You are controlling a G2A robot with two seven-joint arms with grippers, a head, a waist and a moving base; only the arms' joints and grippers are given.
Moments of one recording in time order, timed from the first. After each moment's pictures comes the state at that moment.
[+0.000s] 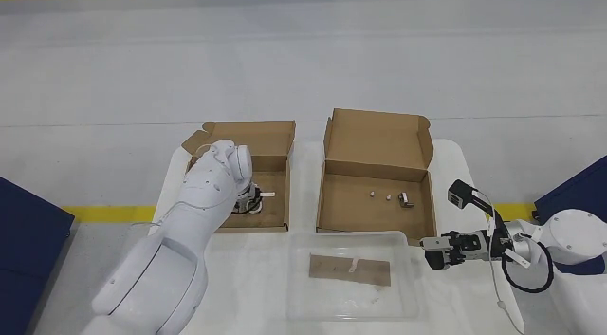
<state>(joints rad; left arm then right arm) 0.36 -1.61 -0.82 -0.19 0.75 0.27 -1.10 -1.50 -0.85 1.68 -1.69 0.33 0.01 1.54</state>
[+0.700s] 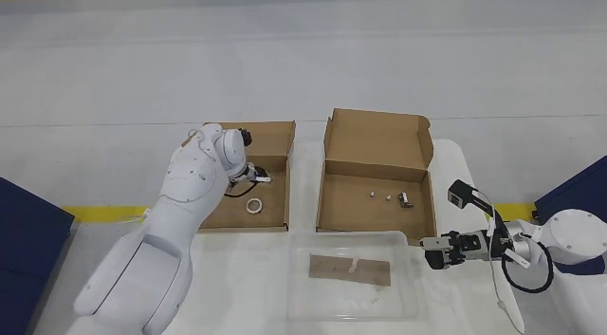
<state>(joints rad) 0.36 -1.53 -0.88 -0.37 0.75 0.09 -1.11 -1.50 -0.85 1.68 -1.69 0.33 0.01 1.54</state>
